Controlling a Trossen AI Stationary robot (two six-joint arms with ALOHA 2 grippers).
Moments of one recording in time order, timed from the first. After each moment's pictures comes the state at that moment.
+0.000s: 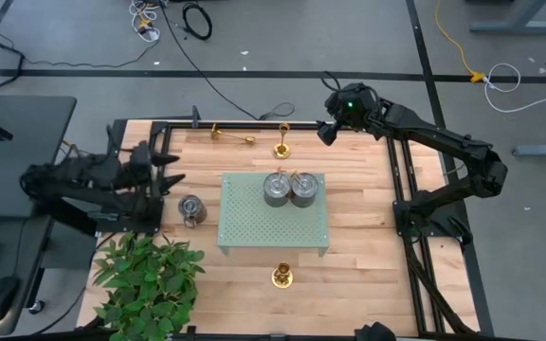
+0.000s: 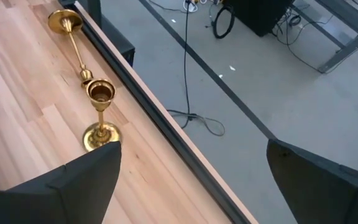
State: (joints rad) left arm -0.15 0.34 0.75 -0.71 -0.52 -0.22; right arm -0.55 1.38 1.30 -0.59 0.27 -0.11
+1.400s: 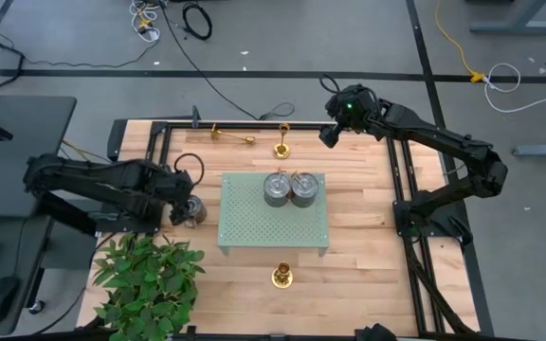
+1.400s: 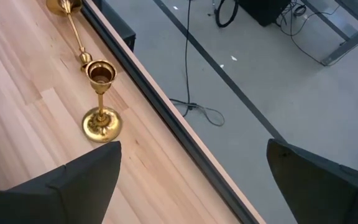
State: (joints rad) left arm -0.08 0.90 0.79 -1.18 -0.25 -0.53; right arm -0.55 1.38 1.30 -0.65 0.27 -0.12
